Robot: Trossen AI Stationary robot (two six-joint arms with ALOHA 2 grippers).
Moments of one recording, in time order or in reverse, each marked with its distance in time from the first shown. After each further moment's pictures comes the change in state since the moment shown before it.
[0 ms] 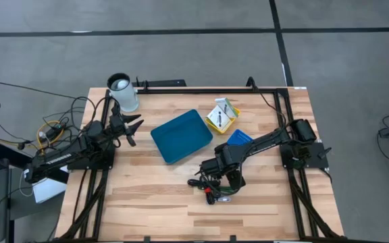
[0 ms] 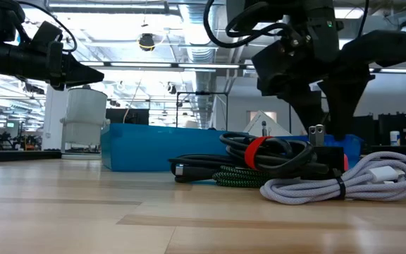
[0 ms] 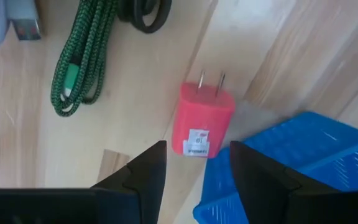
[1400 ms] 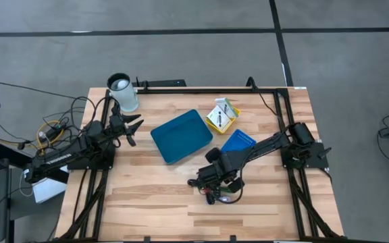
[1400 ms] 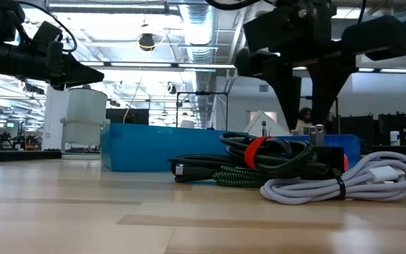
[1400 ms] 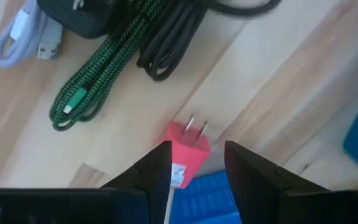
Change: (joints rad) left arm 0.000 0.000 0.000 0.000 -0.001 0.000; right arm 0.063 0.038 0.108 0.014 0.102 -0.205
